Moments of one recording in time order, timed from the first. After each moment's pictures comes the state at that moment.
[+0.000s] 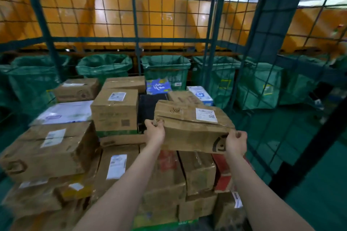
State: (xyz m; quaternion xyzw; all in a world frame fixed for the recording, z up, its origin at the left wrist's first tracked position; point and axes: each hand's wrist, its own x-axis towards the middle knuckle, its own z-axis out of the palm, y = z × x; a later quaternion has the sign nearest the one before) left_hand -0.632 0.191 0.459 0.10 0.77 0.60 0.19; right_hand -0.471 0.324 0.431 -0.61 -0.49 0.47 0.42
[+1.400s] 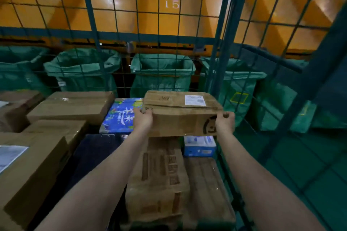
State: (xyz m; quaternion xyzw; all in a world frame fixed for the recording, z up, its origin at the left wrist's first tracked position) left_hand -0.905 0.631 0.443 0.05 0.79 0.60 0.14; right_hand -0.759 0.801 0.438 -0.54 -0.57 0.49 0.38
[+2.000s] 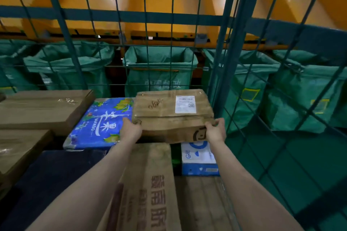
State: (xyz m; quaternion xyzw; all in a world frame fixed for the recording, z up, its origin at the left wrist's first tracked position) left_hand -0.999 0.716 0.350 0.04 0.89 0.45 0.12; right_hand -0.845 0.886 0.345 -0.51 -0.63 0.50 0.30
